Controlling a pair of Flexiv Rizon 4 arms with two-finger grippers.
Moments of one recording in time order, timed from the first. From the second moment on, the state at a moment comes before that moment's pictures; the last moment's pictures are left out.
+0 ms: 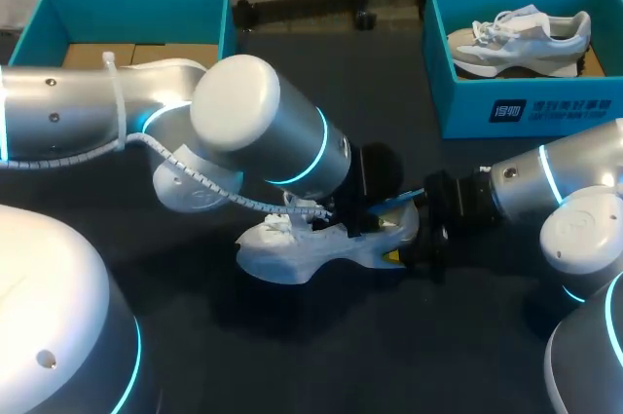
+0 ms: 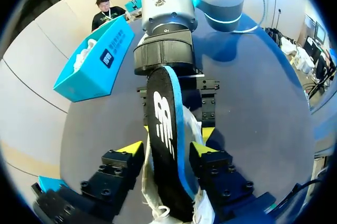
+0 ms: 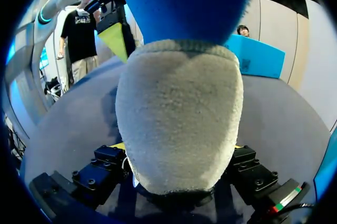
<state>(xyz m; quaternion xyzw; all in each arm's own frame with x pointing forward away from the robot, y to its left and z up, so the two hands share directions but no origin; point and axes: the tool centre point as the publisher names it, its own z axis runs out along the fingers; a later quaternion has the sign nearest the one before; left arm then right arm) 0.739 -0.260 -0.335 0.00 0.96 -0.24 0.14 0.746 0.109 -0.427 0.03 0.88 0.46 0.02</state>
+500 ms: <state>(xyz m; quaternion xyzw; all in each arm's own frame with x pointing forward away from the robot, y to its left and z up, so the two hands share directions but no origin) 0.734 -0.265 -0.334 0.01 0.96 -0.25 0.13 0.746 0.109 -0.427 0.03 0.88 0.46 0.02</state>
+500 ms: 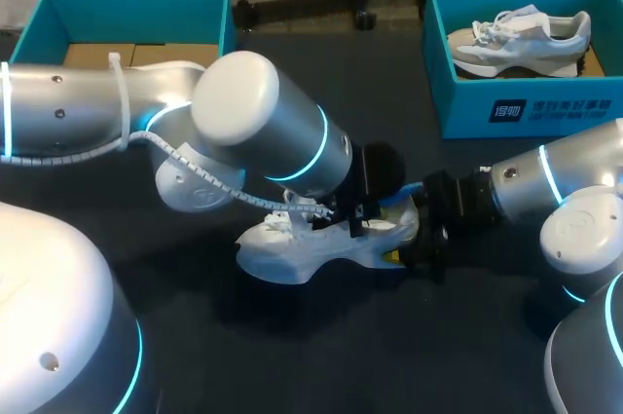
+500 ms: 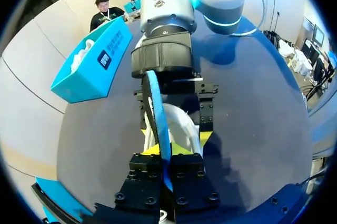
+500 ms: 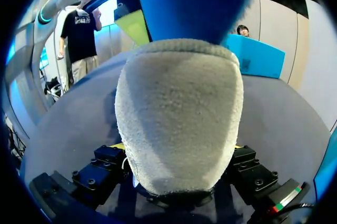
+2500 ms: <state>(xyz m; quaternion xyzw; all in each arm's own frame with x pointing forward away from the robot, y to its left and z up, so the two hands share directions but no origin) 0.688 -0.303 -0.104 0.05 0.87 -0.49 0.05 0.746 0.109 -0.427 0.03 0.88 0.46 0.02</state>
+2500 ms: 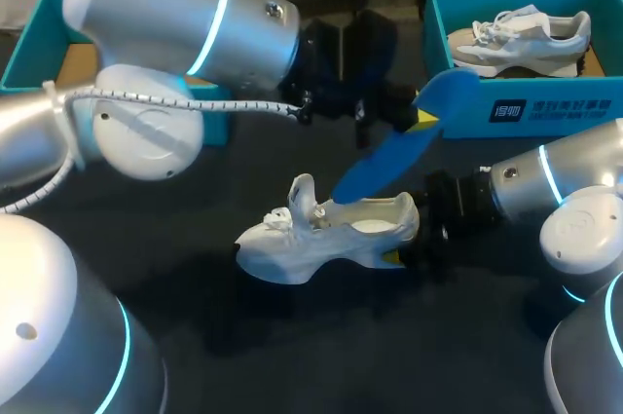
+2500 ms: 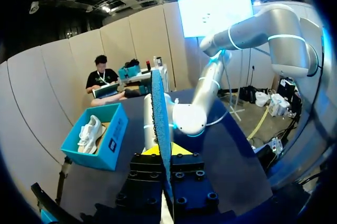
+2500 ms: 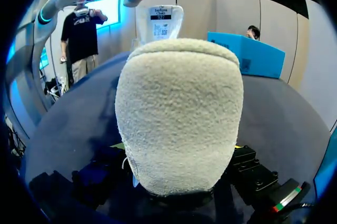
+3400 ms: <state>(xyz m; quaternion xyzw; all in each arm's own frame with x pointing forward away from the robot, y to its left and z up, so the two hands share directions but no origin) 0.680 -0.294 0.004 -0.14 0.78 -0.58 -0.18 0.746 0.109 -0.427 0.03 0.88 0.46 0.02</state>
